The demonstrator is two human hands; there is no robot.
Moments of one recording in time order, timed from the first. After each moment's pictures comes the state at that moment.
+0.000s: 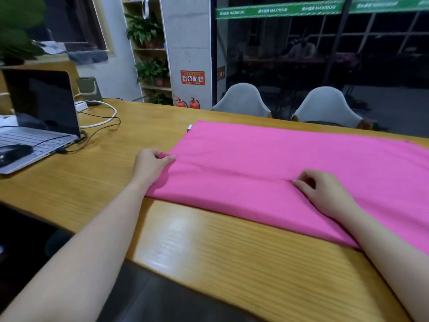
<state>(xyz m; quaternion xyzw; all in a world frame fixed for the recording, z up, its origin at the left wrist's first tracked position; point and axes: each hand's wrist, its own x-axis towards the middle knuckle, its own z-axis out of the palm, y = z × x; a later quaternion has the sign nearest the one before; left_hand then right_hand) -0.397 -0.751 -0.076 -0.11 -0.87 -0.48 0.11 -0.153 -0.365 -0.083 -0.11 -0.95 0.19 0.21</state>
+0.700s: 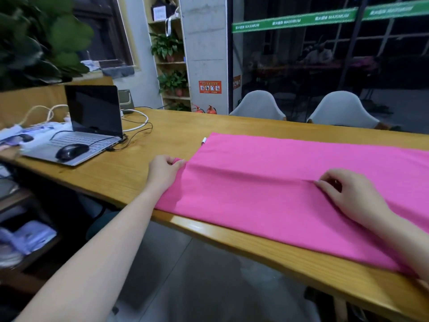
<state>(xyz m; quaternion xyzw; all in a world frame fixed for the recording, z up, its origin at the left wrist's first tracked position) -0.307 -0.814 -0.053 -0.08 -0.87 -0.47 0.13 -0.064 -0.423 -0.049 -0.06 -0.95 0.16 0.27</state>
